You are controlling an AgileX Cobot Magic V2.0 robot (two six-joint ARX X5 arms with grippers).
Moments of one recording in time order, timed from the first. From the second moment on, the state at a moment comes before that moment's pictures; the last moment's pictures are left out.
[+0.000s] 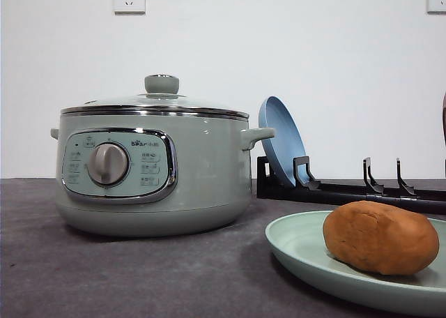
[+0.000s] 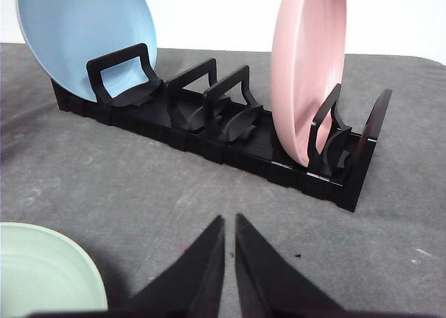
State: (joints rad) left_arx 0.00 0.01 0.03 -0.18 0.00 -0.07; right_arx 0.02 0.01 0.02 -0.17 0.00 0.02
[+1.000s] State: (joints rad) left_arx 0.00 0.01 0.03 -0.18 0.00 -0.07; right_arx 0.02 0.01 0.02 -0.17 0.00 0.02
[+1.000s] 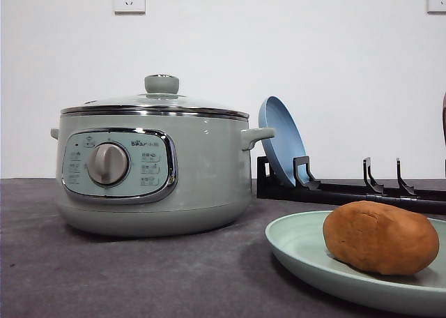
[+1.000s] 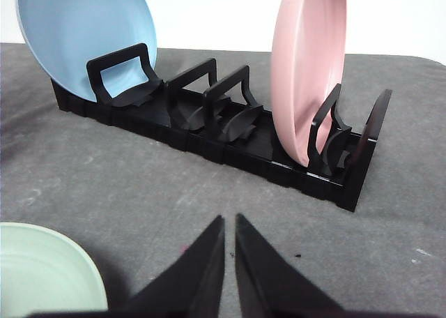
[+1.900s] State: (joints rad) left_arx 0.00 0.01 0.03 -0.18 0.00 -0.07; right_arx 0.02 0.01 0.02 -0.17 0.00 0.02
